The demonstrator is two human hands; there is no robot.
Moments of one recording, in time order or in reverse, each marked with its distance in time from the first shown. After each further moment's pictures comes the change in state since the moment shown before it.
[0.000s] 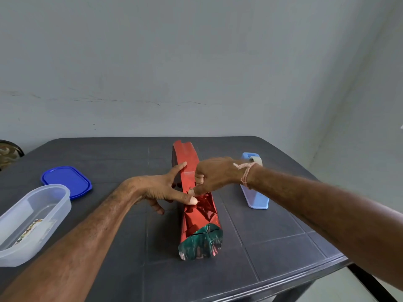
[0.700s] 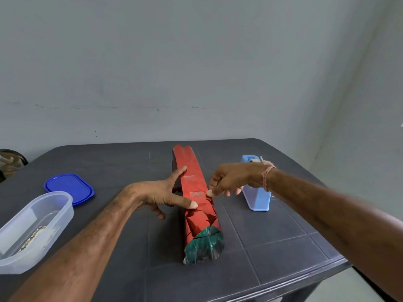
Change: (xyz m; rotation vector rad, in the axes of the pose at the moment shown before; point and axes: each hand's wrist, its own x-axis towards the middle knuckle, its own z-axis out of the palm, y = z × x) left_hand 0.000 0.000 0.001 -0.054 -0.005 -0.002; right_hand 0.021 0.063 0.018 0.347 -0.106 0.073
